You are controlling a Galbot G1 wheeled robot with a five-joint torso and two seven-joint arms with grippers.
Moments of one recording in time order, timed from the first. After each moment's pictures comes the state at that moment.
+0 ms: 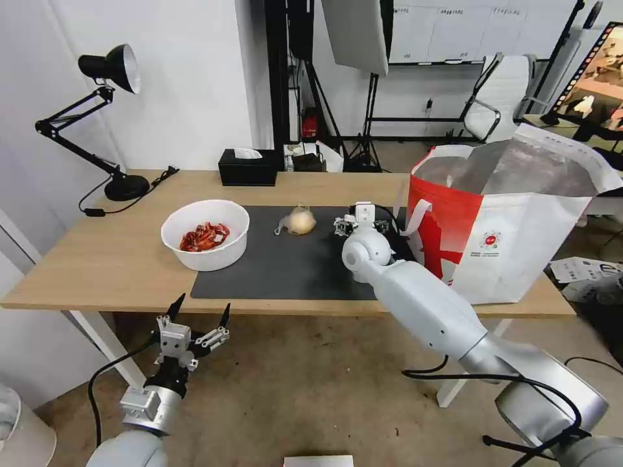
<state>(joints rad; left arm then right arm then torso) 1.66 -1.15 -0.54 -2.10 -0.21 -0.14 -0.06 -0.29 1.27 -0.33 1.26 0.99 -0.49 0.84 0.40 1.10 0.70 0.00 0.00</state>
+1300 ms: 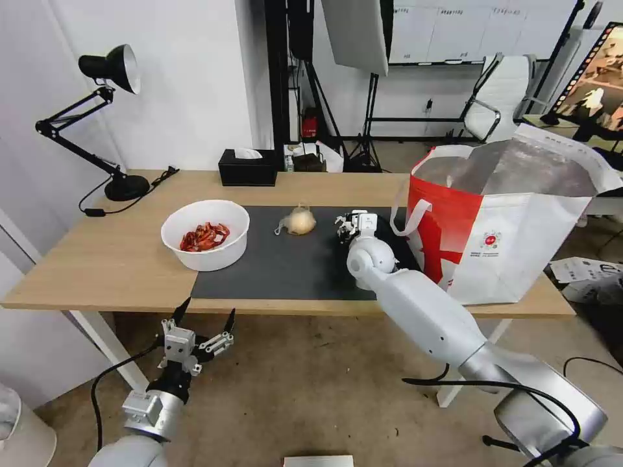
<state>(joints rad) 1.67 -1.14 -0.53 -2.11 -0.22 -0.14 -0.04 -0.36 1.27 -0.29 1.24 0.95 -0.40 0.67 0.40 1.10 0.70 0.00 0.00</state>
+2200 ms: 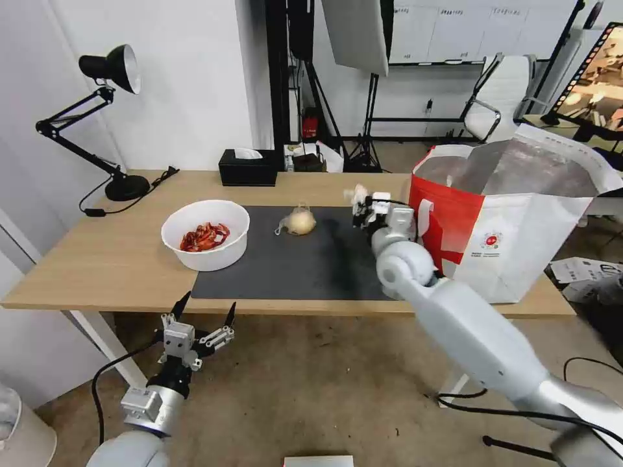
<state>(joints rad) 1.67 -1.14 -0.53 -2.15 -0.23 -0.13 -0.05 -0.59 0.97 -0.12 1.79 0.75 -0.19 0.48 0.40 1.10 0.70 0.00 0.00</state>
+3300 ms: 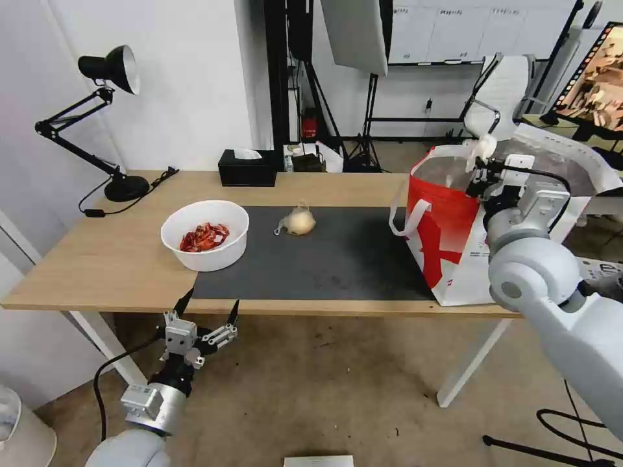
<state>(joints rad) 1.66 -1.13 -0.52 -2.17 -0.24 -0.10 -0.06 -0.71 0.71 0.20 2.07 0.99 -0.36 0.78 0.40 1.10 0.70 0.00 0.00</state>
